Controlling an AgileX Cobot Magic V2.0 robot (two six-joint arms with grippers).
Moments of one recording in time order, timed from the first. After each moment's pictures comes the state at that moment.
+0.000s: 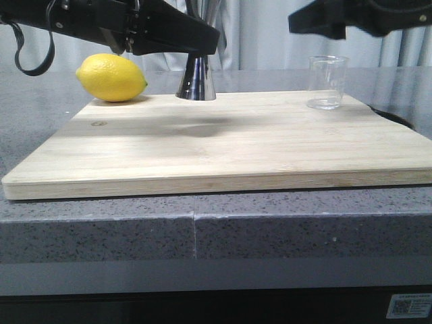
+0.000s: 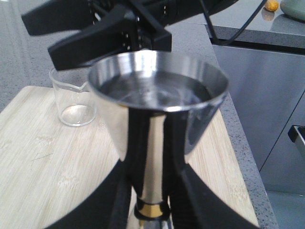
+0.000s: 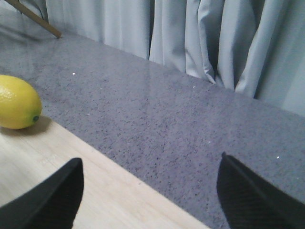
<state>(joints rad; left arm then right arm) -0.30 1.85 -1.26 1.64 -1.18 -1.16 -0.01 1.67 -1.01 -1.07 -0.80 0.71</state>
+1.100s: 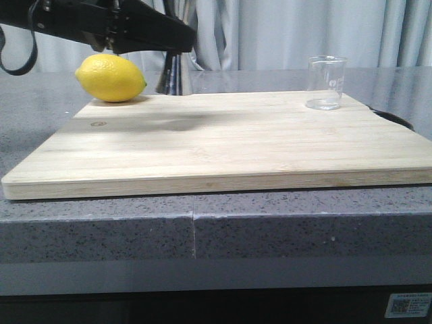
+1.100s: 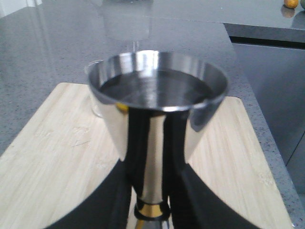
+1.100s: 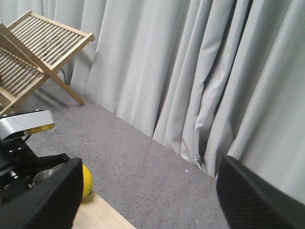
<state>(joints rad) -0.22 1.85 -1.26 1.63 -1.18 -1.12 -0.01 1.05 -1.03 -1.56 -0.70 1.30</state>
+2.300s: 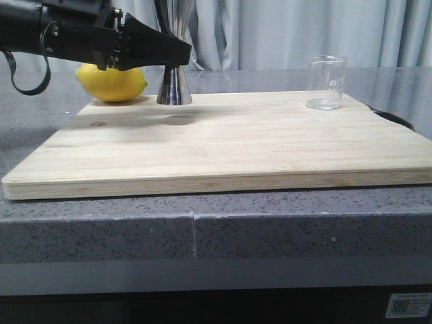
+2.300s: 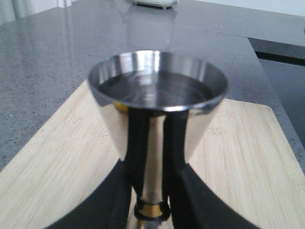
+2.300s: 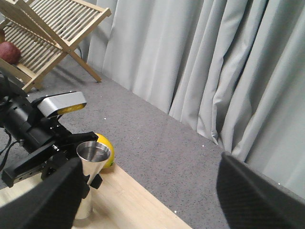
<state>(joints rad) -0.21 1.93 -1.26 1.53 -1.17 -1.07 -0.01 1.00 -1.00 -1.72 -0.73 1.47</state>
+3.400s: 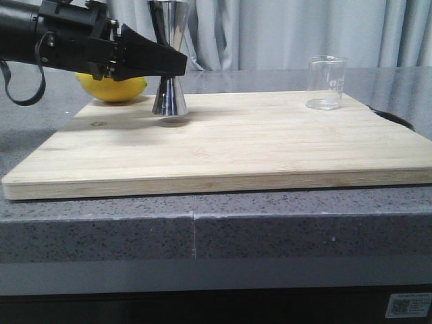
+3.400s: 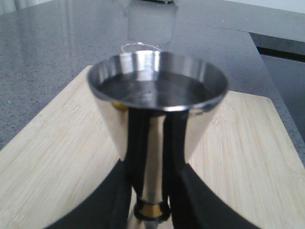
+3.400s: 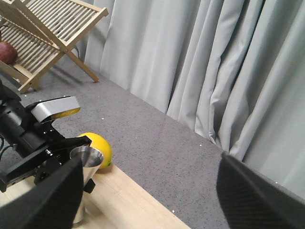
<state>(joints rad) -0.20 1.93 -1.22 1.53 -1.17 -1.05 -0.01 1.00 -1.00 -1.73 -0.72 1.47</state>
